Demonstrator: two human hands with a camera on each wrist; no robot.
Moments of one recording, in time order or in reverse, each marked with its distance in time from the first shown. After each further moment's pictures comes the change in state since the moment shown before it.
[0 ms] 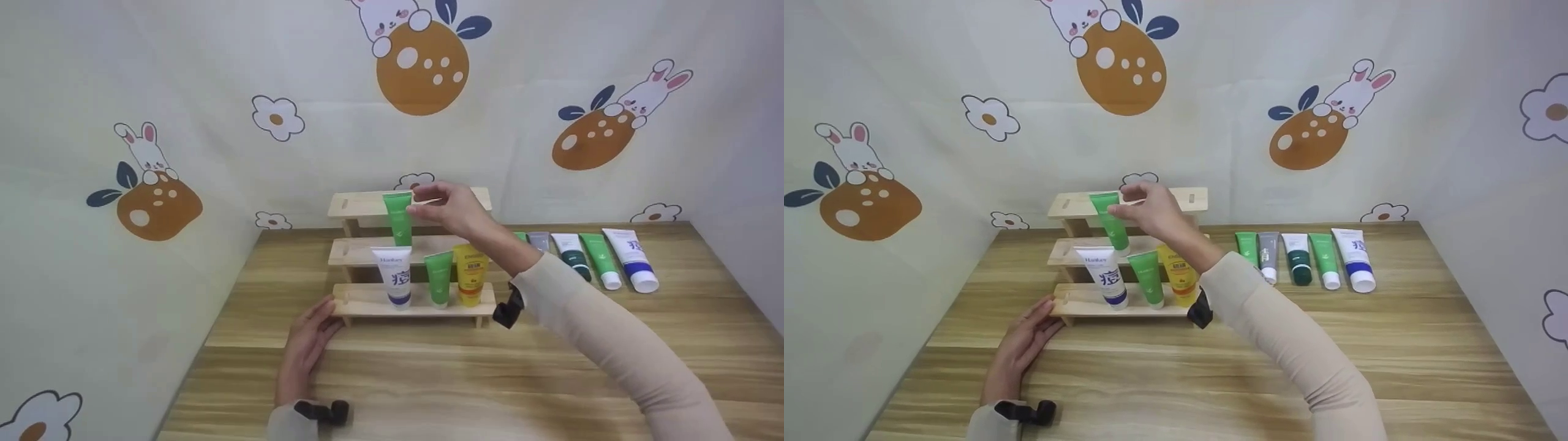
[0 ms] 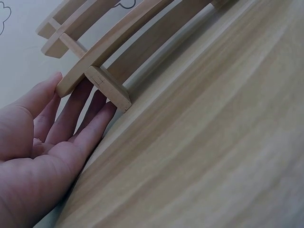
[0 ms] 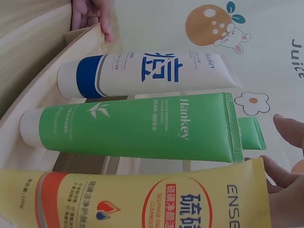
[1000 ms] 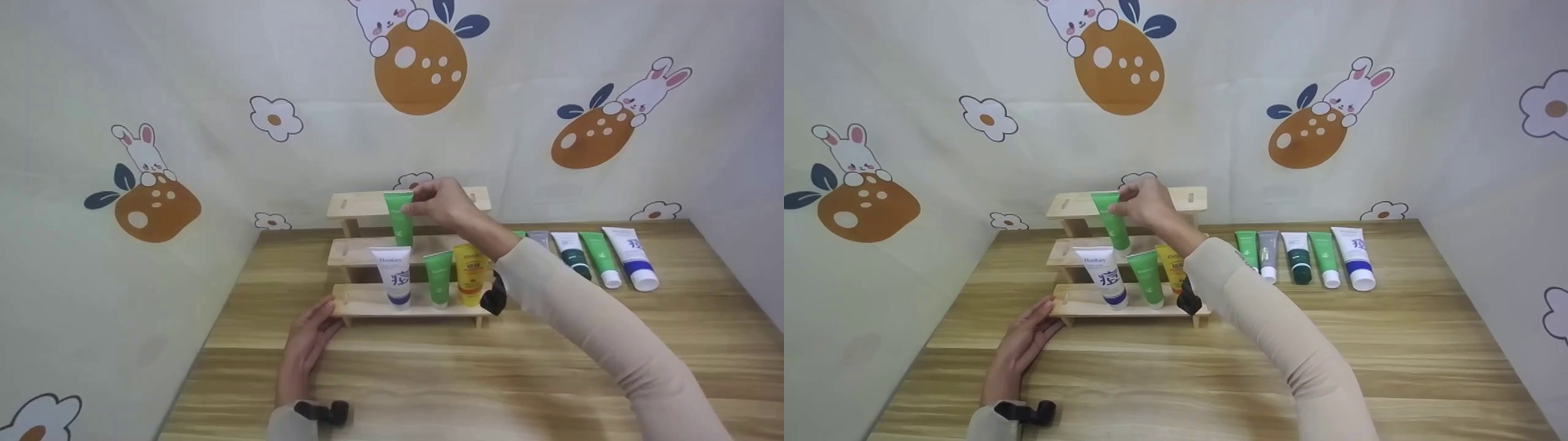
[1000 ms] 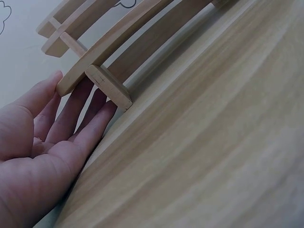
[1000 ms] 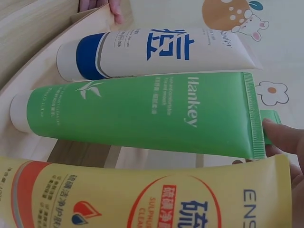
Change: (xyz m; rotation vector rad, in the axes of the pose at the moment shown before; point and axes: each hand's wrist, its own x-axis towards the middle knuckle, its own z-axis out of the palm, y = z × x) left_hand 0.000 0.001 -0.001 -0.039 0.002 0.008; right_hand 0.025 -0.006 0.011 -0.118 0.042 0.090
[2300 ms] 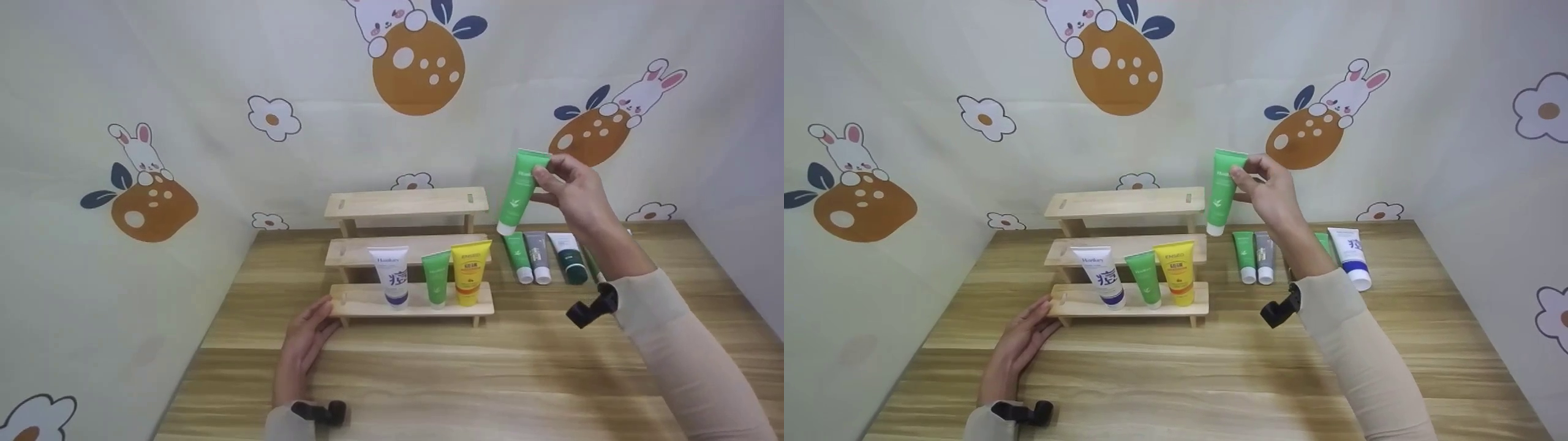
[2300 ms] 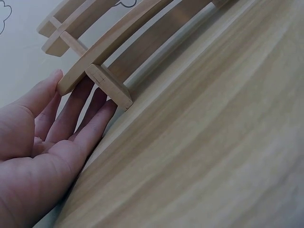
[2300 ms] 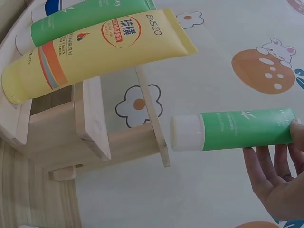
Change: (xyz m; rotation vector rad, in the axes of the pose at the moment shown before) left_hand 0.003 0.000 0.000 0.040 0.039 -0.031; right_hand -0.058 0.085 -0.135 0.433 0.237 -0.229
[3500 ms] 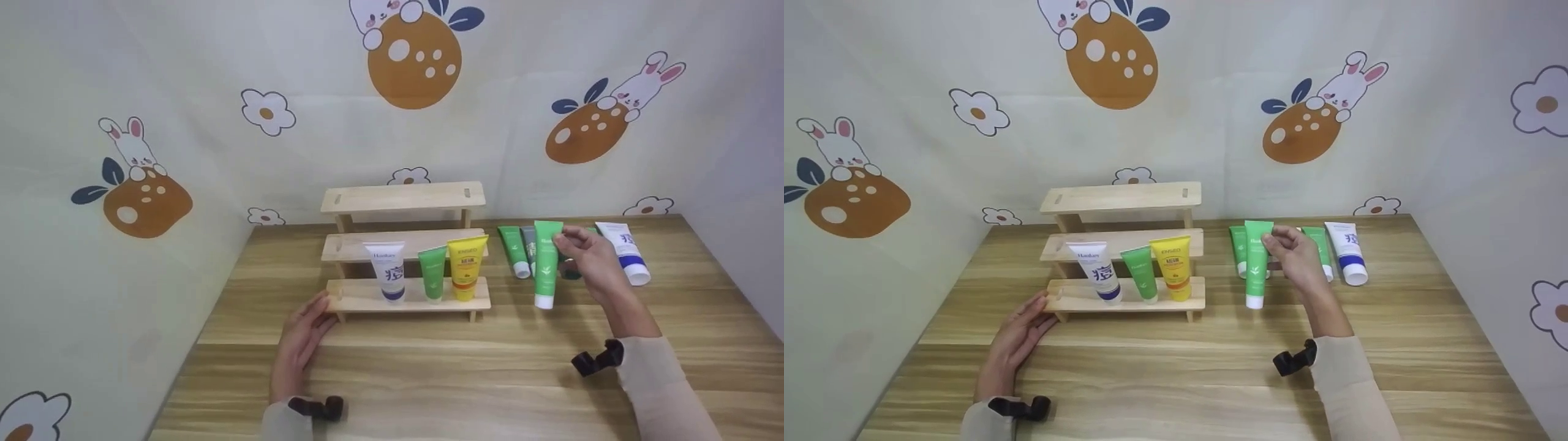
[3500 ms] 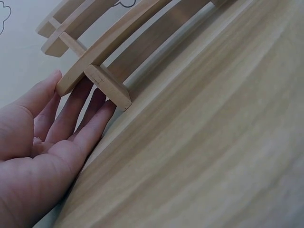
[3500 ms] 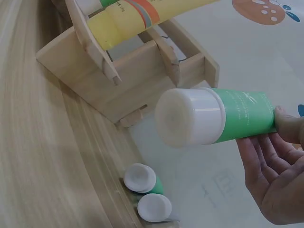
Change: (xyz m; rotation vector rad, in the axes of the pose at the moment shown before) left_hand -0.002 0.000 0.001 -0.041 -0.012 0.013; right_hand -0.048 0.104 -0.050 -0.093 0.023 0.264
